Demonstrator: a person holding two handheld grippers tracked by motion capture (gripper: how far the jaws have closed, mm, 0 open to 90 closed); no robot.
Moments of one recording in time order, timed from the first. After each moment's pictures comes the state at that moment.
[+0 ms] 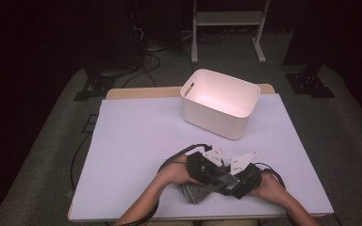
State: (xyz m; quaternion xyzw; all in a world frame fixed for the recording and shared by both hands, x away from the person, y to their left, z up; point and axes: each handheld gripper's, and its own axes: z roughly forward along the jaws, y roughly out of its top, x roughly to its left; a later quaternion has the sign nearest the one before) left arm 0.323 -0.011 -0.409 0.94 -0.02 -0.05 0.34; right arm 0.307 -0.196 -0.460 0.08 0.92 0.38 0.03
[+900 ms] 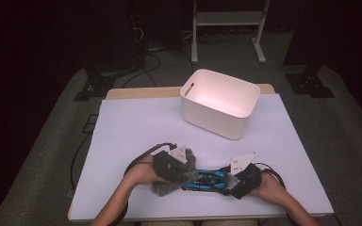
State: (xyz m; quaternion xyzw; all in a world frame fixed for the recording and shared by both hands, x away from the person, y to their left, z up) left arm 0.330 0.092 -0.414 0.95 0.07 -0.02 0.29; right arm 0.307 -0.196 -0.461 0.08 0.92 0.38 0.03
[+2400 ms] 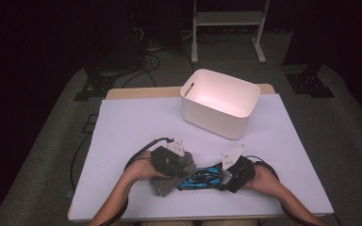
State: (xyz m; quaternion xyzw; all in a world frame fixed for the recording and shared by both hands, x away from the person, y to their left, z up) left arm 0.343 0.088 -0.410 0.94 0.08 -0.03 0.32; right arm 0.327 -0.176 -0.453 0.05 0.94 0.35 0.02
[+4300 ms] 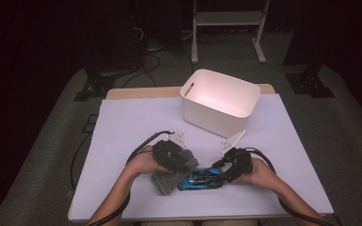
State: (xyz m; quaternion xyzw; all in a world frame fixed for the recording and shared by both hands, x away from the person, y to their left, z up) left arm 0.357 0.086 -0.395 0.94 0.11 -0.05 0.32; right arm 0.348 -0.174 -0.439 0.16 0.91 0.36 -0.09
